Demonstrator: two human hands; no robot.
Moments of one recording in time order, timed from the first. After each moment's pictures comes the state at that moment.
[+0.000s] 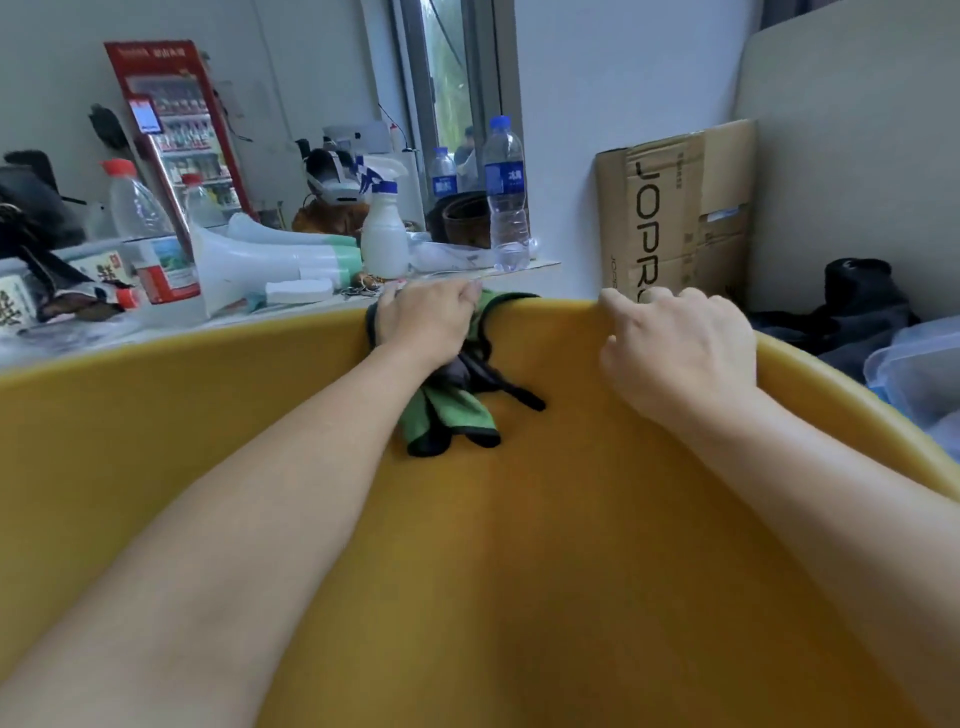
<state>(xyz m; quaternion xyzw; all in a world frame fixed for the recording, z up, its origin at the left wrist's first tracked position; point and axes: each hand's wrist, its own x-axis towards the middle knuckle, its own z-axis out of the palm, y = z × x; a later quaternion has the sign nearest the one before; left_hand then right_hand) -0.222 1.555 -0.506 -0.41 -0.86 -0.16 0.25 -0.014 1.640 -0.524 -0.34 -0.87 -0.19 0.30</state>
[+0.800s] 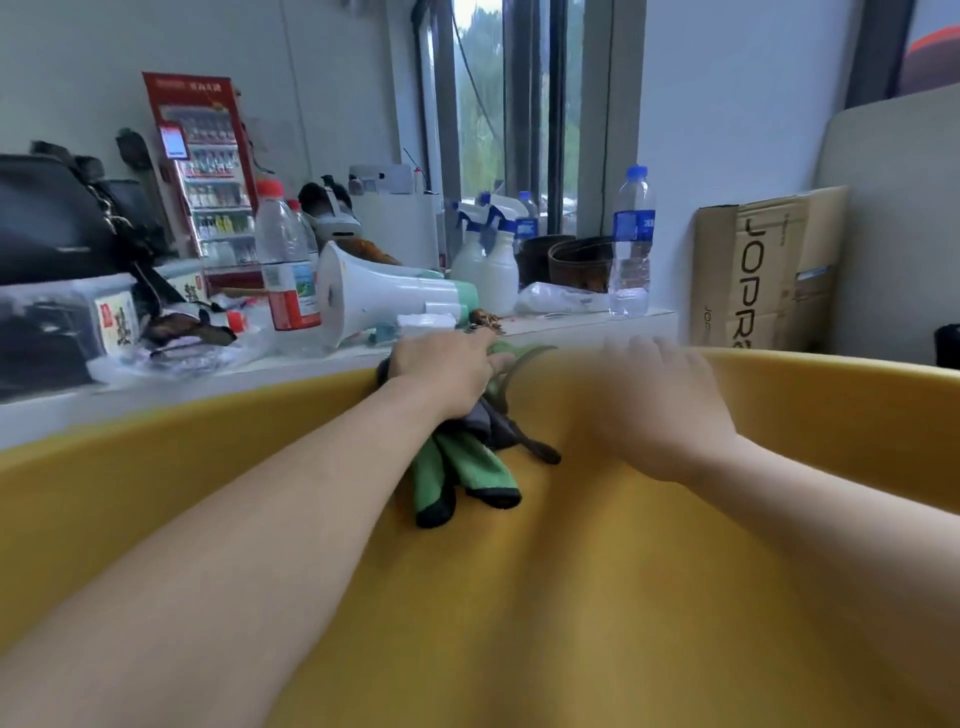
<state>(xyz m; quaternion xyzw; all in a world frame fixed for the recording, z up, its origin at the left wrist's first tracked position) -0.362 1.418 -0.494 -0.45 -0.86 -0.02 0.23 -0.190 1.558 -0.549 -0.30 -0.91 -0.14 0.25</state>
